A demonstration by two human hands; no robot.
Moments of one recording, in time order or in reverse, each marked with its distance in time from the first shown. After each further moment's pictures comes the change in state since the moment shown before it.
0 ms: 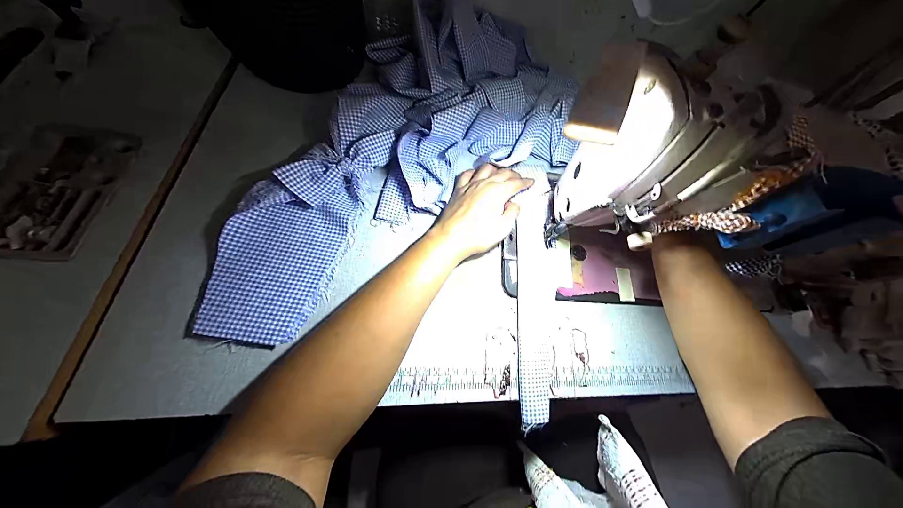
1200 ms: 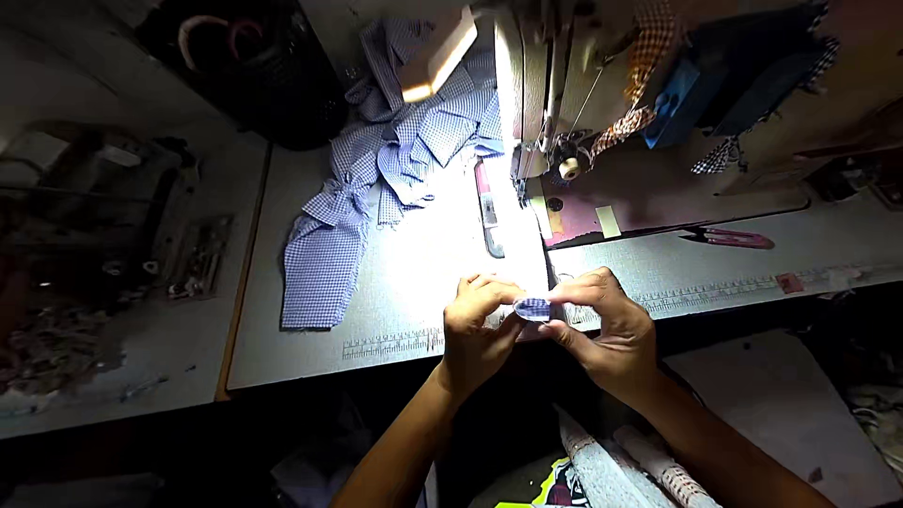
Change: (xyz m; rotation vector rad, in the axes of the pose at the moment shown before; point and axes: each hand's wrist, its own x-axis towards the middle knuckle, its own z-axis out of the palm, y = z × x) left_hand -0.152 0.138 0.018 -0.505 0.449 0.182; right_hand -0.216 0.018 0.049 1.083 0.348 -0.734
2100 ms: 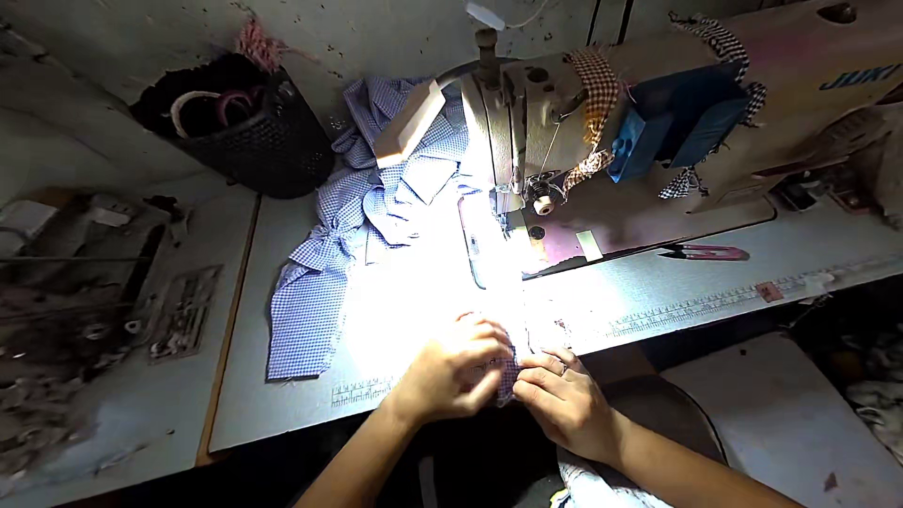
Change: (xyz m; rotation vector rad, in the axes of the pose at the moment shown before) left_hand 0.013 -0.017 -0.046 0.198 -0.643 0.070; right_hand -0.053 0.013 0.019 -0.416 -0.252 -0.278
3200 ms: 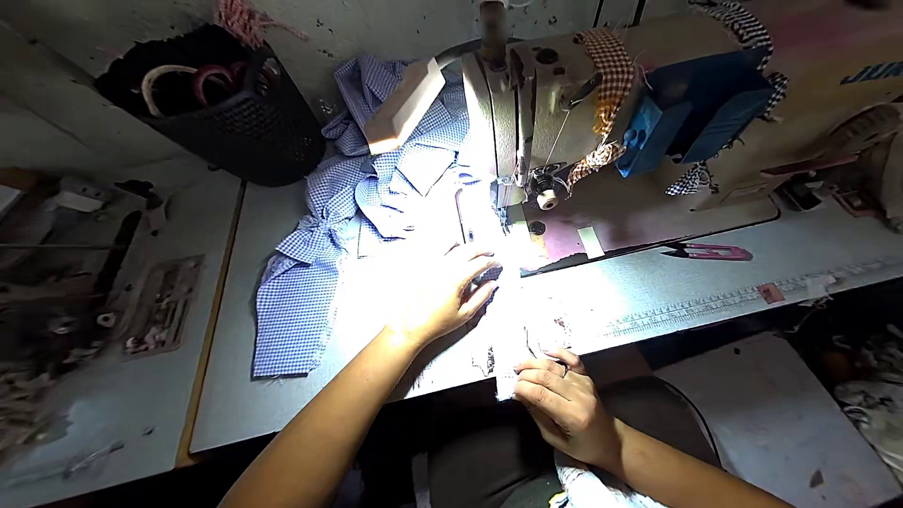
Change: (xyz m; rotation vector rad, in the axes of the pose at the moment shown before) left_hand 0.050 -0.066 -0.009 0.275 -0.031 -0.090; right_hand -0.009 -0.001 0.008 0.043 0.076 0.047
